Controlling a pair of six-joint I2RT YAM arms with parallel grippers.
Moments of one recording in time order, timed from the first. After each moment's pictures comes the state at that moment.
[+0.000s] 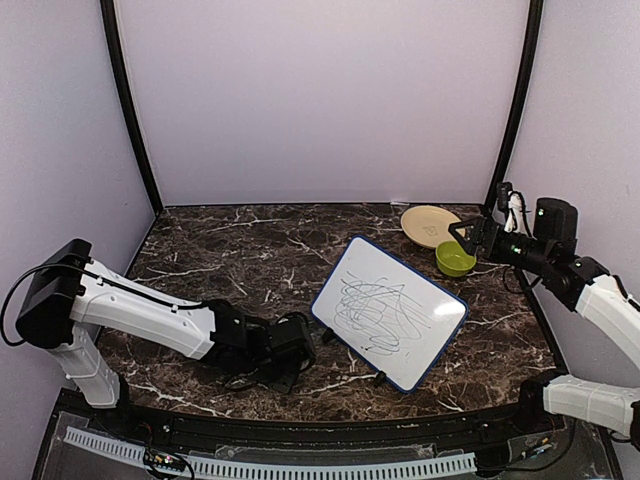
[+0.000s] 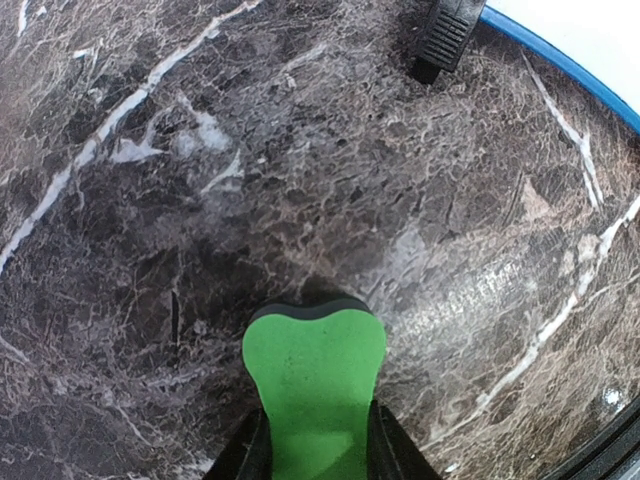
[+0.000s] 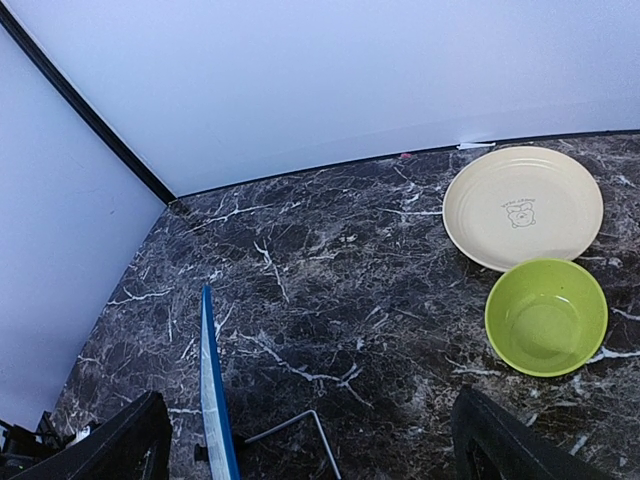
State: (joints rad) left arm -1.28 1.69 0.97 -0.54 -0.30 -0.84; right arm 0.22 0.87 0.69 -0.16 -0.36 0.39
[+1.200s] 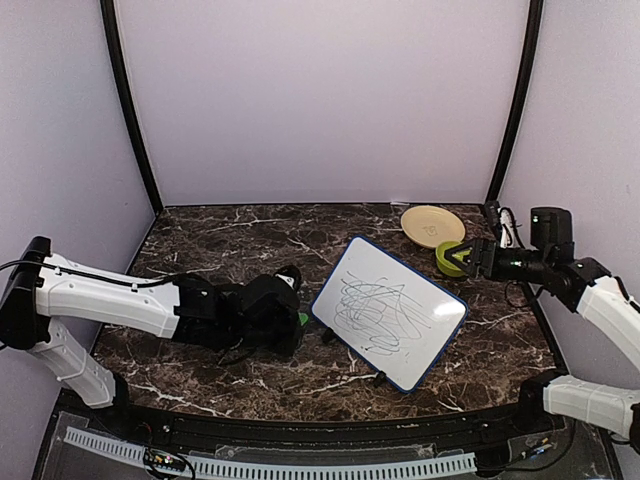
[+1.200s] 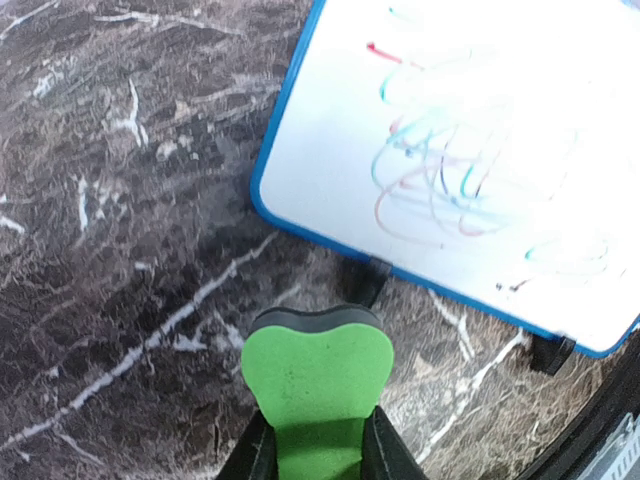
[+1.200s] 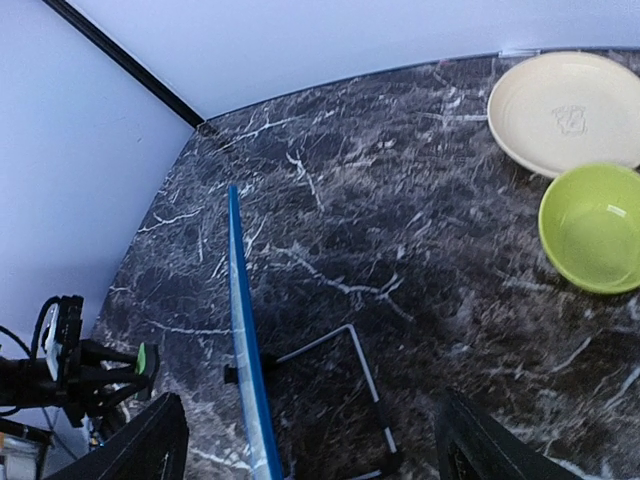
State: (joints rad) left arm -1.21 1.53 0.97 -0.40 -0.39 -0.71; right arm 0.21 0.85 0.69 -0.35 -0.52 0.37
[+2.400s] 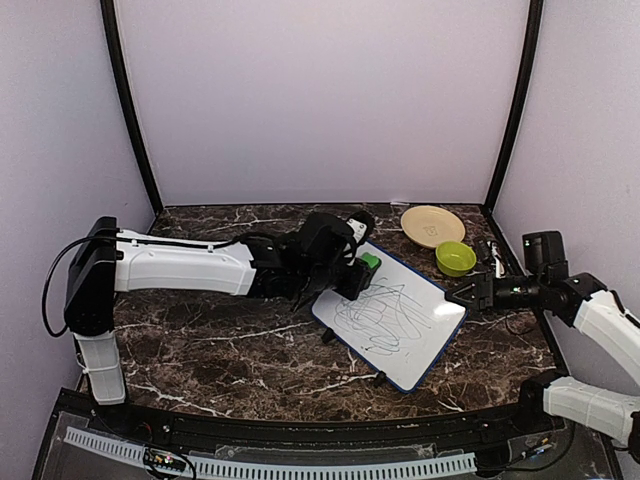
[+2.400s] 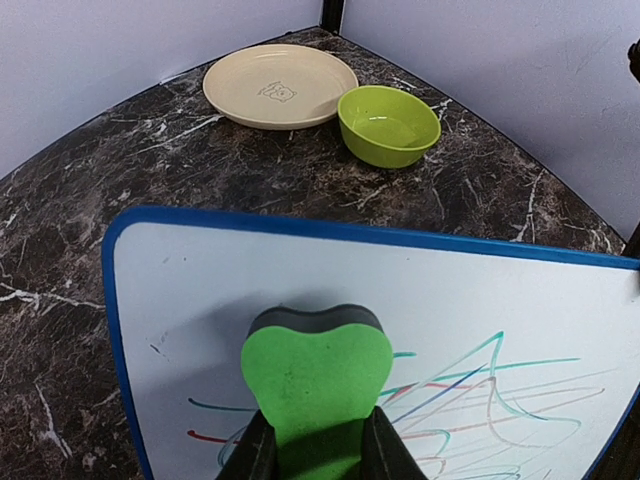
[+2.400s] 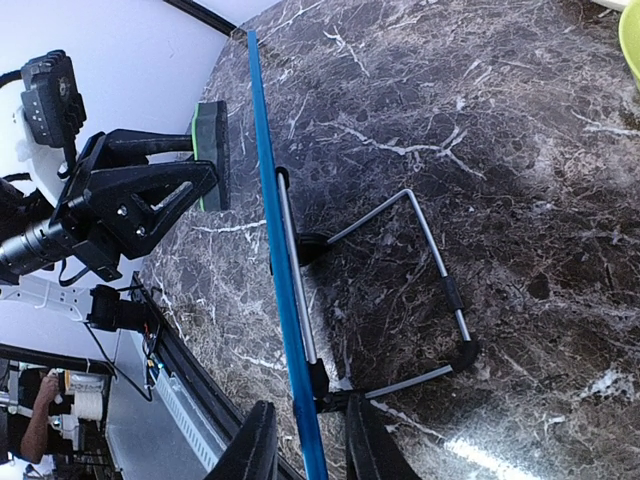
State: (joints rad) left arm -1.08 1.91 1.46 -0.12 -0.23 -0.27; right arm 0.21 0.80 0.58 -0.51 -0.74 0.39
